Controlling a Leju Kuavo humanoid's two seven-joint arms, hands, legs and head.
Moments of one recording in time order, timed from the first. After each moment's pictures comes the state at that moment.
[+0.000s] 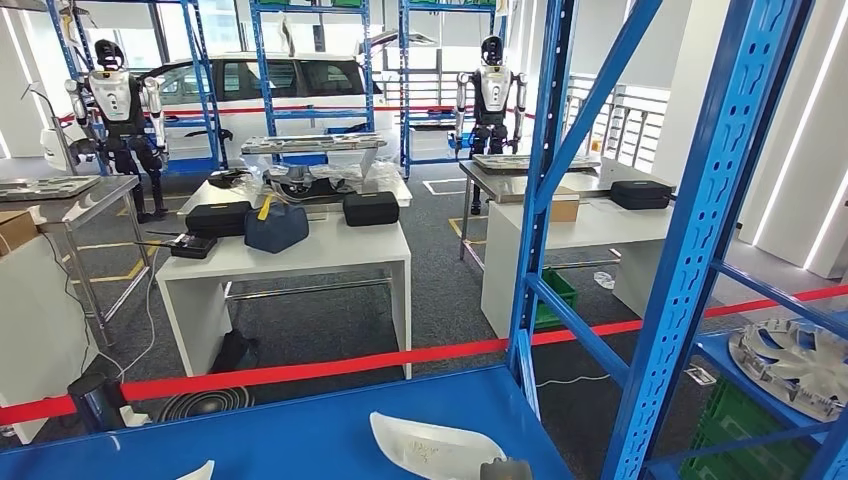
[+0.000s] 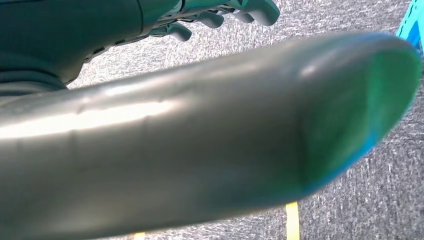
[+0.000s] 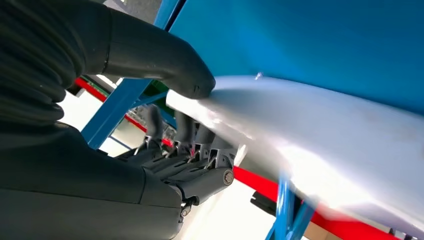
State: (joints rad) left arm -0.09 -0.21 0.96 -0.18 -1.01 0.42 -0.36; right arm -0.68 0.00 0.96 -0.28 1.12 -0.01 0.00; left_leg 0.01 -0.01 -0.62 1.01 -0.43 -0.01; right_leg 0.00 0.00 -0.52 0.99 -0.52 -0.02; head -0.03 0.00
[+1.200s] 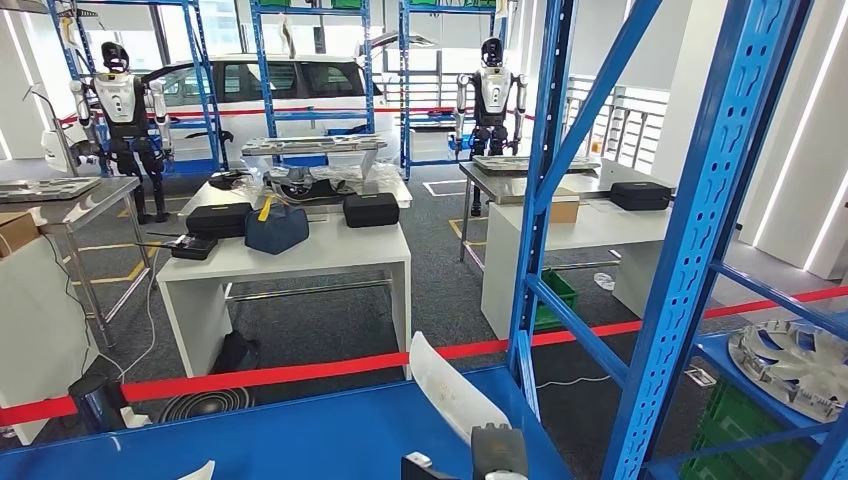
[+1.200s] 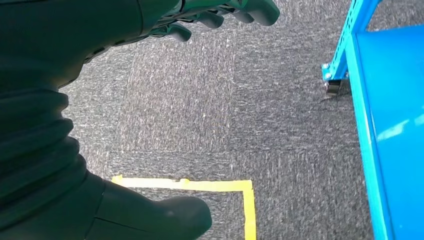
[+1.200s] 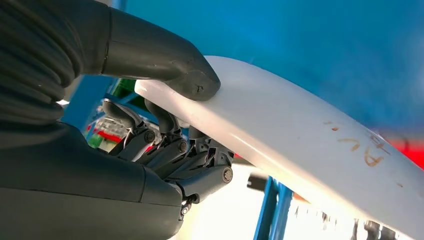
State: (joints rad) left arm -0.14 -0.20 0.96 -0.19 -1.00 0.46 -0.47; right arm -0.74 0.02 0.91 -0.31 1.08 -0.19 -0.05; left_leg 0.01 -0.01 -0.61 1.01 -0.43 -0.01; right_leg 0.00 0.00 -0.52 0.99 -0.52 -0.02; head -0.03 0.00
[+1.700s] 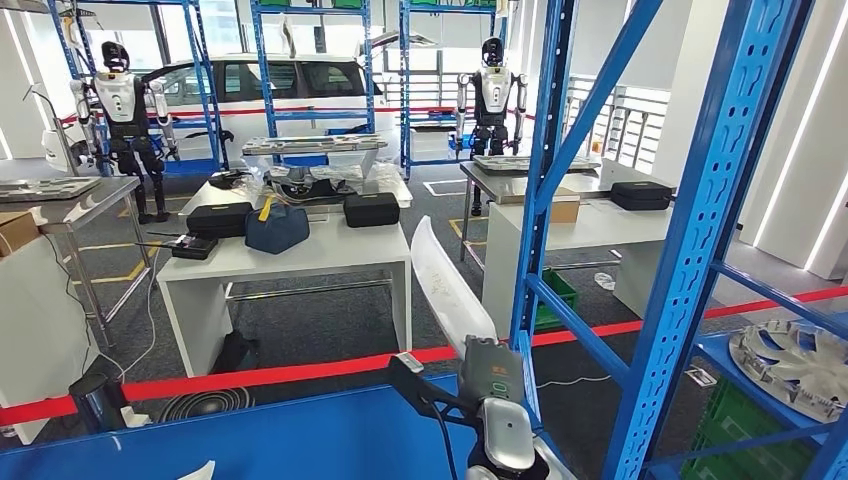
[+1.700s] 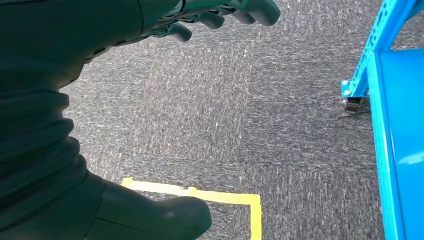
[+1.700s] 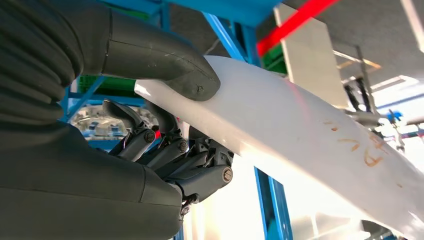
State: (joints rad) left arm -0.16 -0.20 0.96 -0.19 -1.01 0.52 -0.37; right arm -0.86 0.06 0.82 -0.46 1.08 -0.33 0.00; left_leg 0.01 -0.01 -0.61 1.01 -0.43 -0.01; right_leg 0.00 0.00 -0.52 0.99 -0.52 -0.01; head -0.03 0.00
